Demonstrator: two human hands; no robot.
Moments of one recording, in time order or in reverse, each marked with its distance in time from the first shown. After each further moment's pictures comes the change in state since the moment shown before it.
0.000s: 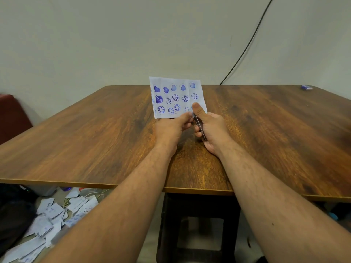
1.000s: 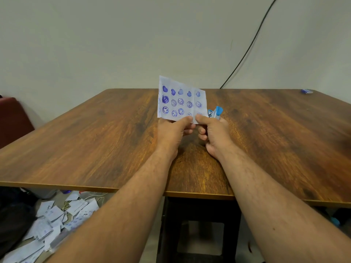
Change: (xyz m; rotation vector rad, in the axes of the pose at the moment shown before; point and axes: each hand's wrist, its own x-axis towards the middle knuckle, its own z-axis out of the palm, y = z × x) left_hand -0.009 0.011 0.002 -0.005 -0.033 0.031; right_hand 0.009 0.004 -0.006 0.167 0.111 0.036
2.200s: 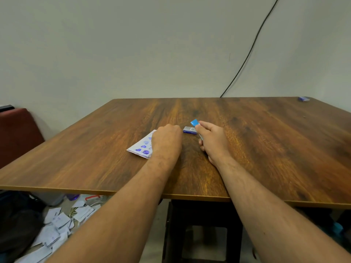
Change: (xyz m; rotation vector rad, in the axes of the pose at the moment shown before) left_hand 0.002 0.032 -0.008 1.923 -0.109 0.328; right_hand -0.018 -0.005 0.005 -0.516 0.034 -0.199
